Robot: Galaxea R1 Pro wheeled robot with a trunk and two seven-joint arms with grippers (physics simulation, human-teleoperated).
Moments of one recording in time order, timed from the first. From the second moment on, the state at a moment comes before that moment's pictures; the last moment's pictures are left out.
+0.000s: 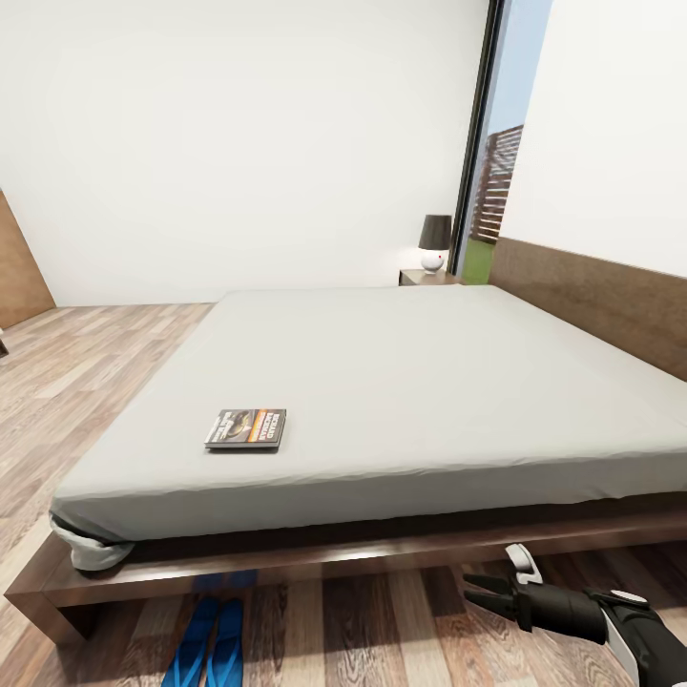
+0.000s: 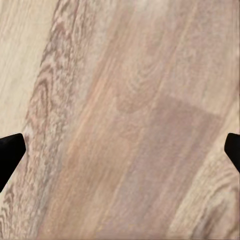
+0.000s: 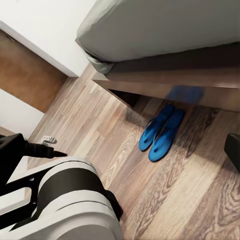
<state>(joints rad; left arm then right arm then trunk) -0.12 0.54 0.28 0.00 0.21 -0.06 -0.21 -0.47 -0.32 -0.17 -0.55 -0.07 0.25 1.57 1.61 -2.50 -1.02</state>
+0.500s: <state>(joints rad) -0.11 0.54 0.28 0.00 0.22 -0.05 -0.25 -0.47 -0.32 -0.17 -0.55 -0.07 0.25 1.57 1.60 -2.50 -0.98</state>
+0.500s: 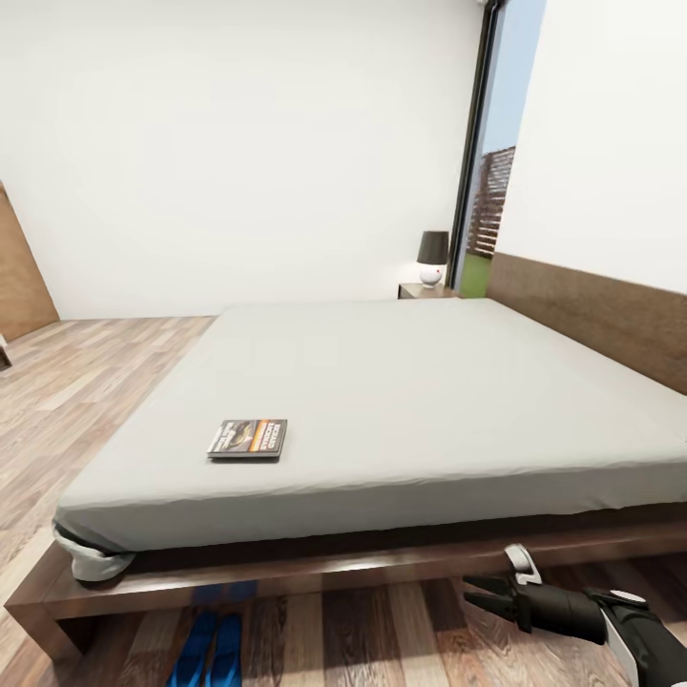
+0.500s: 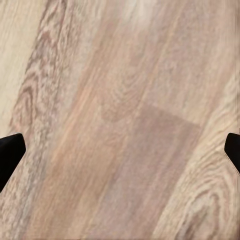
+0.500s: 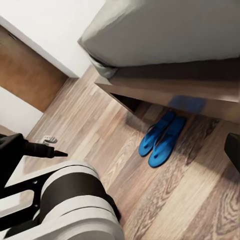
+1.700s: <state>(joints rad) -0.11 0.54 0.28 0.01 0.22 -0.05 -0.26 -0.46 -0.32 -0.20 -0.54 -0.07 0.24 1.47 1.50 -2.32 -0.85</state>
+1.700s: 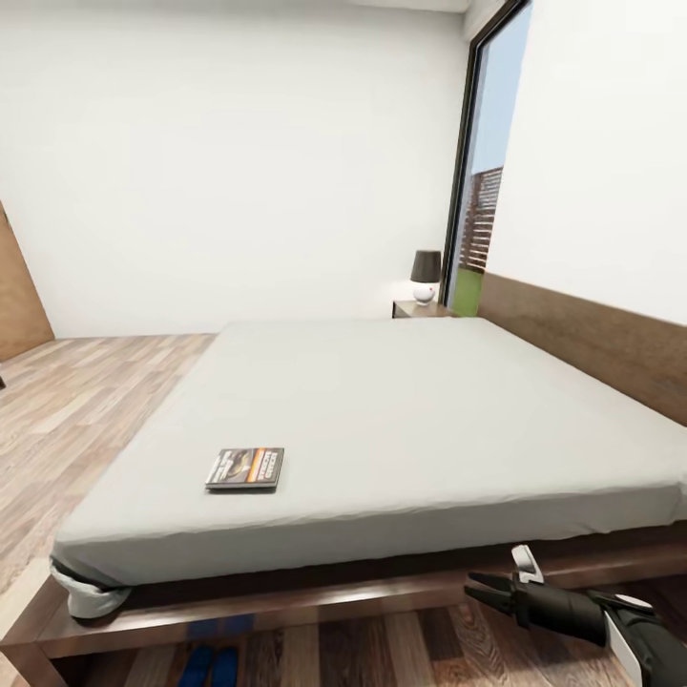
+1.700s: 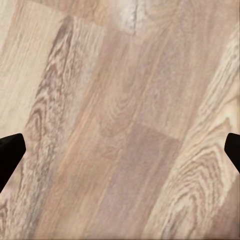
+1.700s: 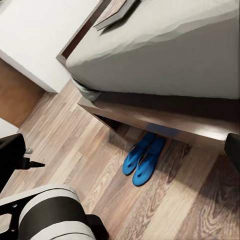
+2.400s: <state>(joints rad) -0.11 0.54 0.28 0.01 0.21 -0.06 -0.25 -0.46 -0.31 -0.20 -0.39 -0.08 0.17 1.36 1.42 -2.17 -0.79</state>
